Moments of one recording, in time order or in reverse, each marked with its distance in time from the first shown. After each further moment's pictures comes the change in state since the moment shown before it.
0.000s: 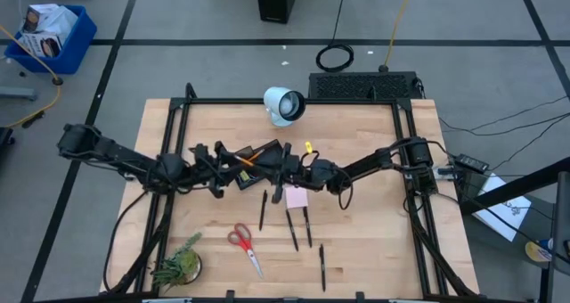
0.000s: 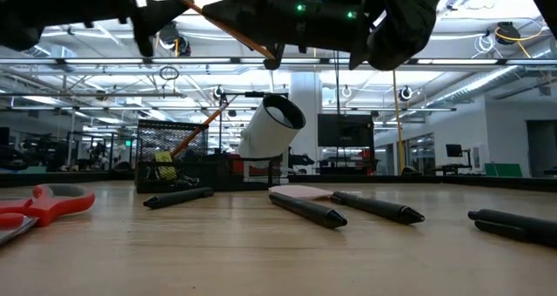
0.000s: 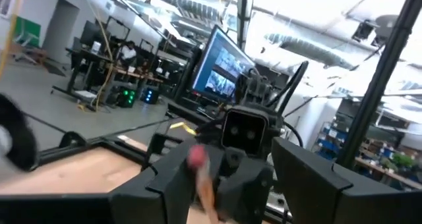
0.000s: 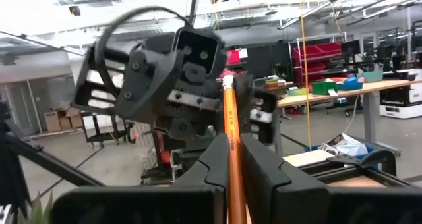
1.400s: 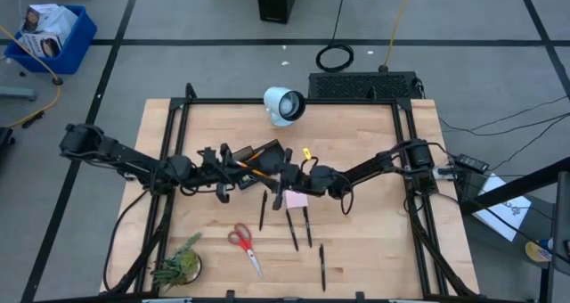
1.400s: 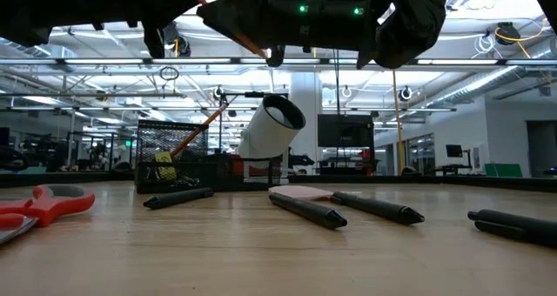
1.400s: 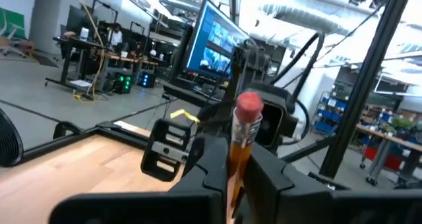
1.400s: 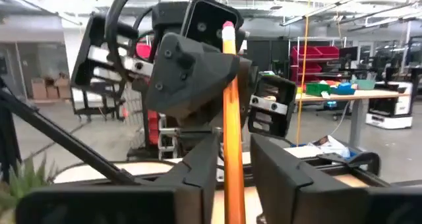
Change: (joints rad) left arm 0.010 0.060 0.047 -0.078 0.055 0.039; right arm 0.048 -0.001 -0.013 -0.042 0.032 -0.126
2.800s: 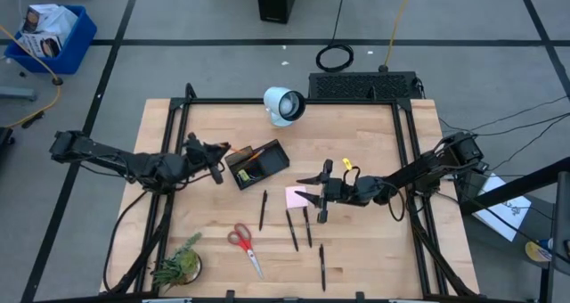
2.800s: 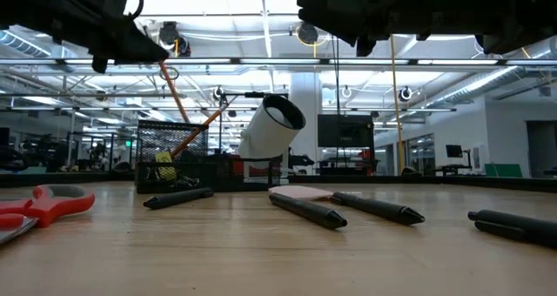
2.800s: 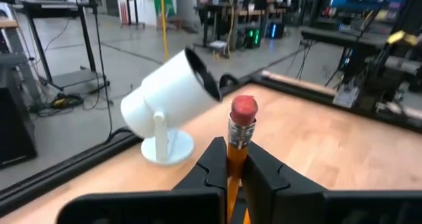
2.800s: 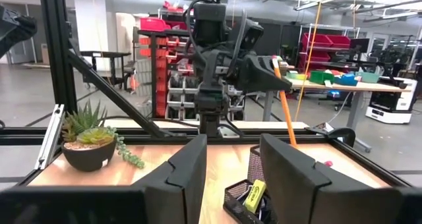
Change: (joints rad) left arm -0.001 -0.454 0.000 -0.851 -0.482 0.034; right arm 0.168 -0.393 -0.488 0.001 0.132 -0.065
